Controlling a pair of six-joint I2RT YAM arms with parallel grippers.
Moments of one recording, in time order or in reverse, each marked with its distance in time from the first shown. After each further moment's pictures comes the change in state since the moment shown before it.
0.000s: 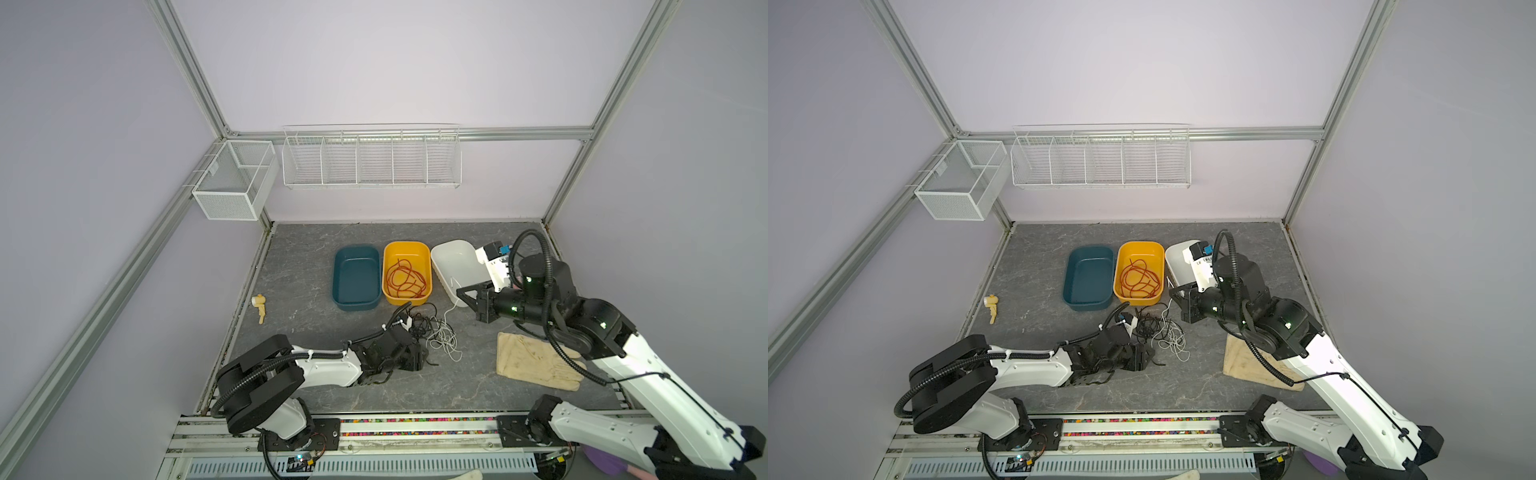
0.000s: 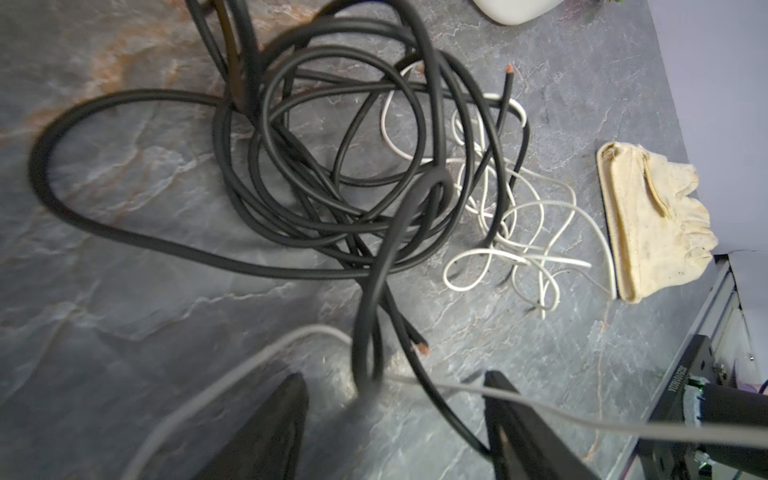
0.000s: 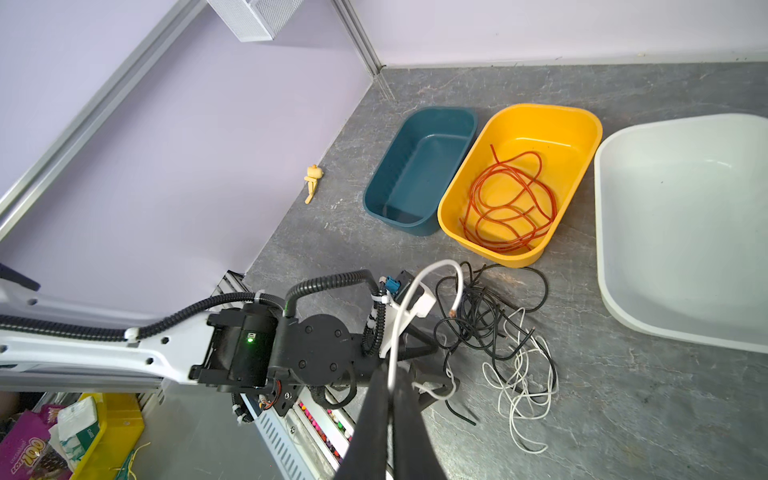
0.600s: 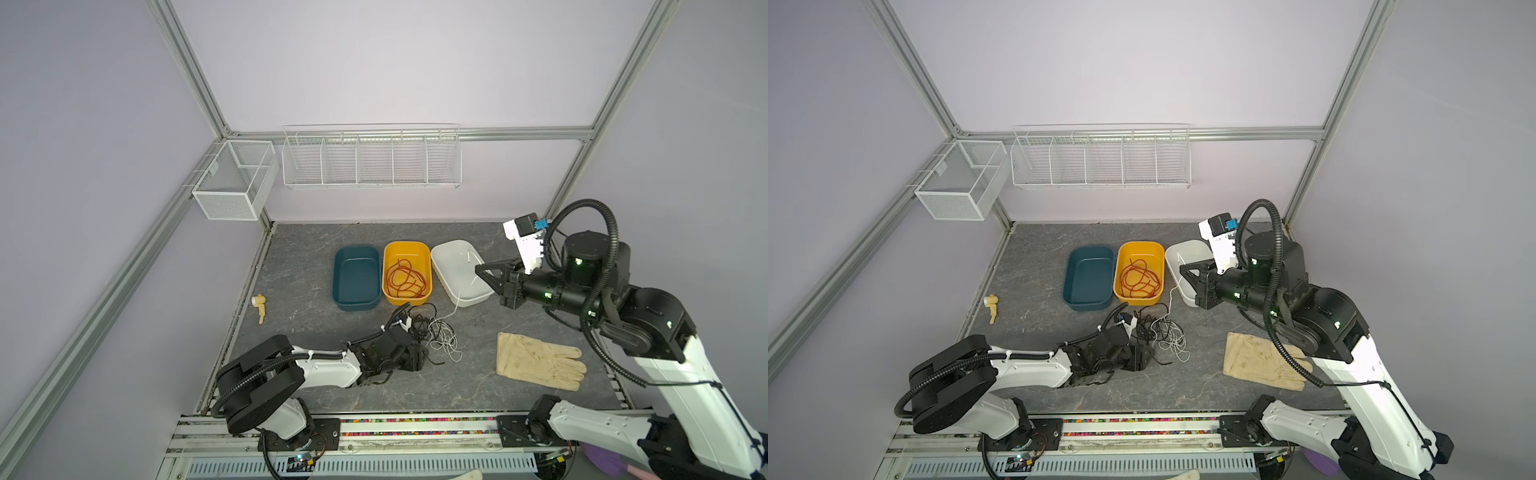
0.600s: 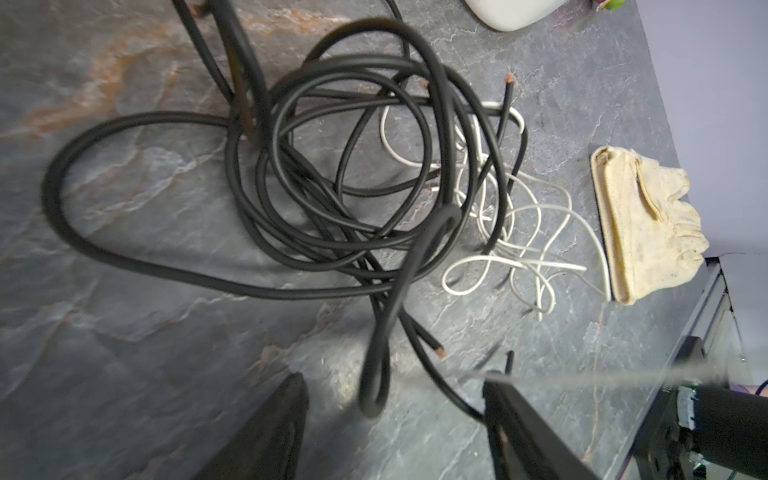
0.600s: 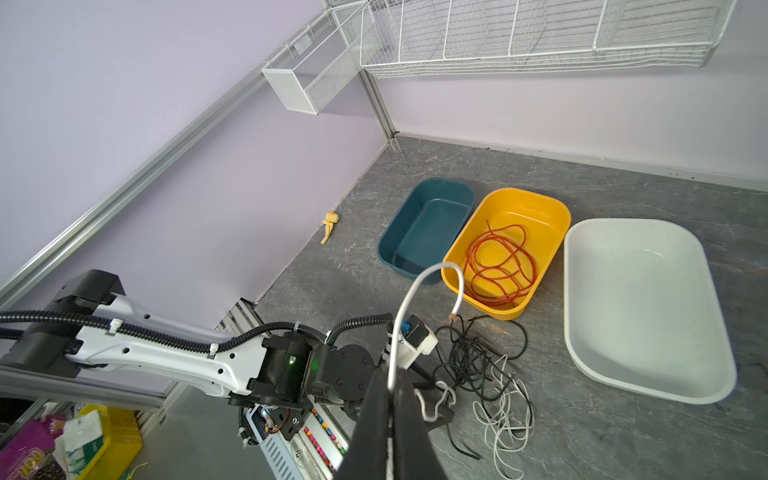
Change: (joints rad) left arm -0.001 0.000 -0.018 0.037 0.000 -0.006; right arm 0.001 0.087 0.403 -0.208 0.057 -0.078
